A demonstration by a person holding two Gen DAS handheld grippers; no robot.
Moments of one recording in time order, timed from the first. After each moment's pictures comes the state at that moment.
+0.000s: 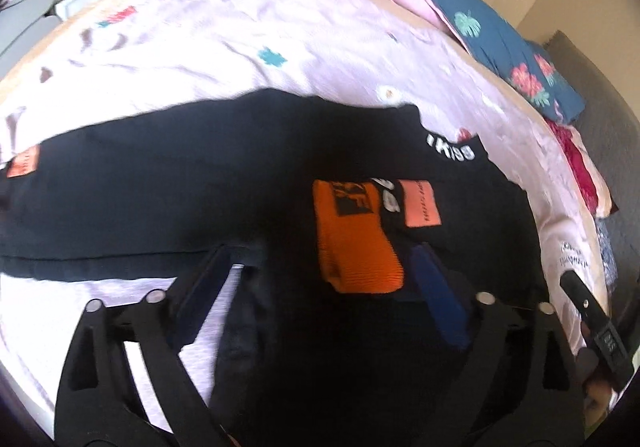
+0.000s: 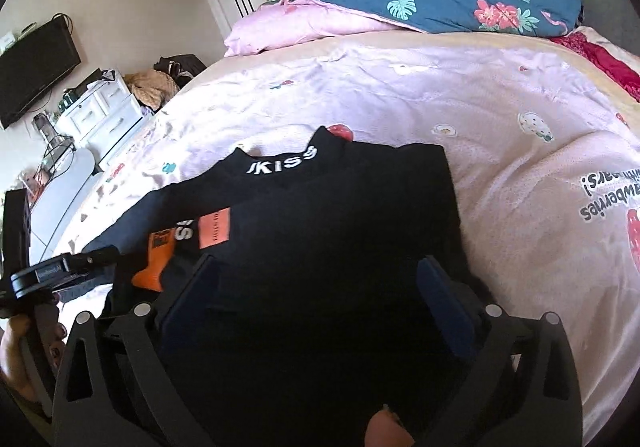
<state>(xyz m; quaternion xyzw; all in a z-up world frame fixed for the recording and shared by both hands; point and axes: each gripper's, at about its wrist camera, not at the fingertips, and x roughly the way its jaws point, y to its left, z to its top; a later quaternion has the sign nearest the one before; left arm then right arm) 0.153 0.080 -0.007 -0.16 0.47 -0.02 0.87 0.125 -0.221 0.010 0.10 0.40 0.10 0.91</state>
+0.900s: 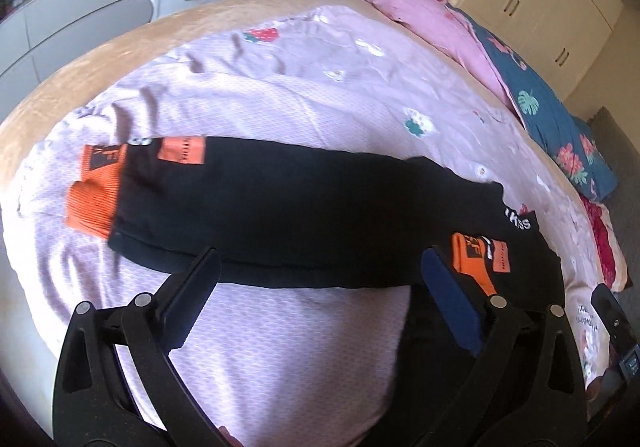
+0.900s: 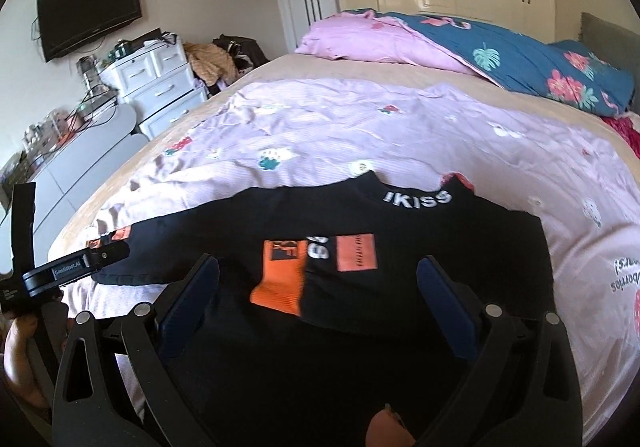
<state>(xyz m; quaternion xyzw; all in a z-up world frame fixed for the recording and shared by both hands) 0.095 0.206 0.010 -0.22 0.41 0.09 0.88 0.115 -0.070 0.065 0.00 0.37 0.18 0.91</state>
